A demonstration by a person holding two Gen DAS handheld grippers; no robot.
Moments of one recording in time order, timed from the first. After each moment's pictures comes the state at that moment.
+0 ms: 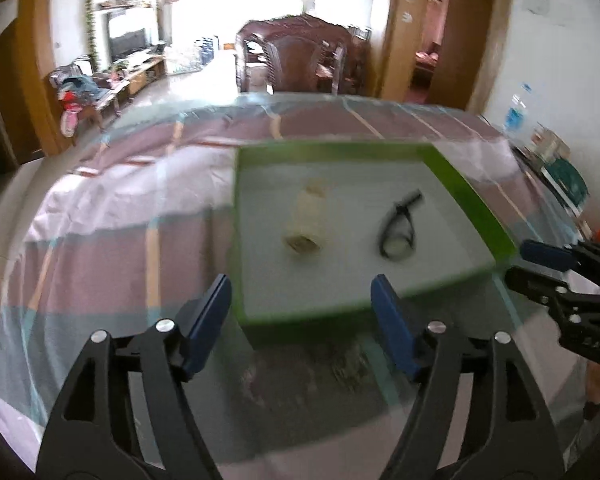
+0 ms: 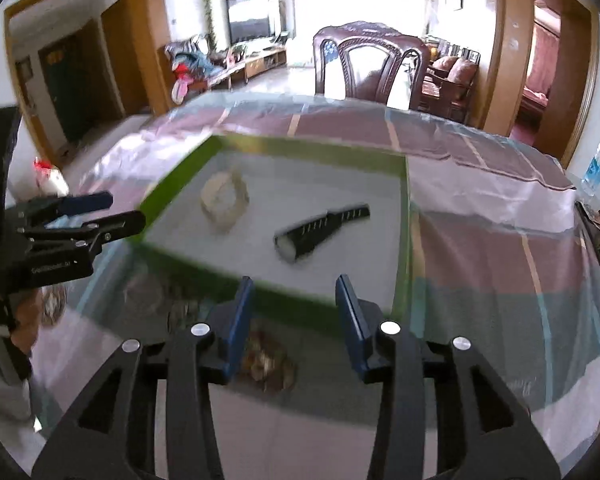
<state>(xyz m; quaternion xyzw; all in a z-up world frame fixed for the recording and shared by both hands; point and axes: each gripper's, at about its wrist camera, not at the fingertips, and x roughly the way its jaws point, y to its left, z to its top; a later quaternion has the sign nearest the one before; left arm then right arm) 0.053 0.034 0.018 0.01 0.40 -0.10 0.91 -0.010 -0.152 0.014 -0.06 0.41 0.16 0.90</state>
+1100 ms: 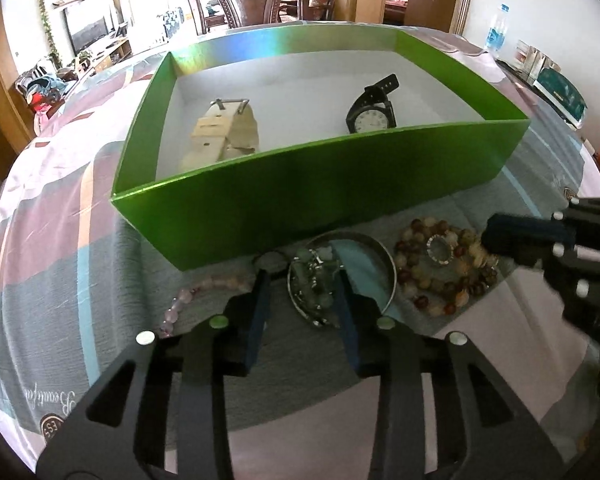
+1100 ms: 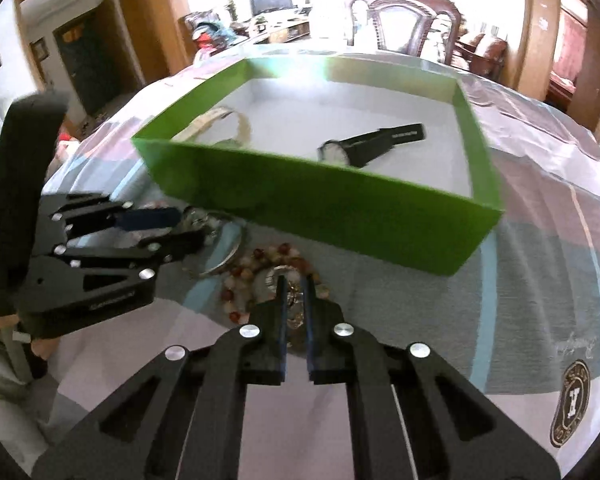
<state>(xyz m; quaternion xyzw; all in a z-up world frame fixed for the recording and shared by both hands) 0.046 0.004 -0.064 0.07 0.47 -0.13 0.87 -0.009 -0.146 -0.041 -0.03 0.44 0.19 0.87</state>
